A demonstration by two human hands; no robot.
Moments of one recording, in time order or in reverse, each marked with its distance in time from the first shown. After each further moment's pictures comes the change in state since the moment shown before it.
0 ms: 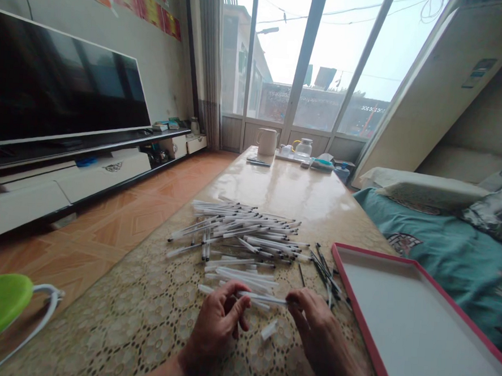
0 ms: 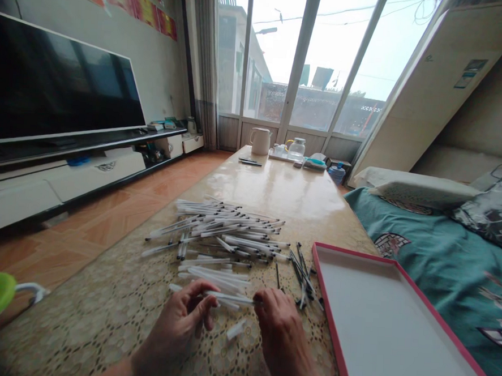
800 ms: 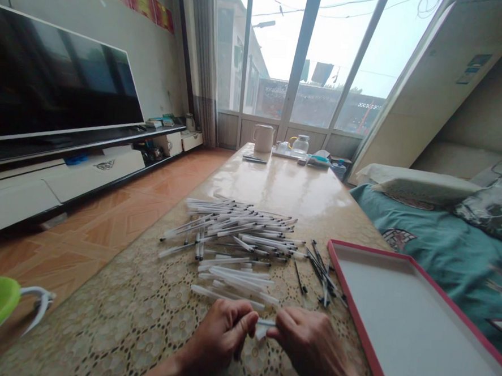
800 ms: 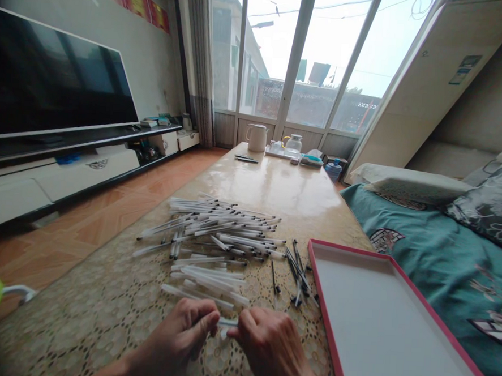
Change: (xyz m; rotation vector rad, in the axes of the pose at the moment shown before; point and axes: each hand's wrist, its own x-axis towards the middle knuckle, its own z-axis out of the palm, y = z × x) left_hand -0.002 0.014 0.007 0.426 -0.307 0.034; right_hand -0.004 -0.003 -0.001 -0.219 -0.155 -0.261
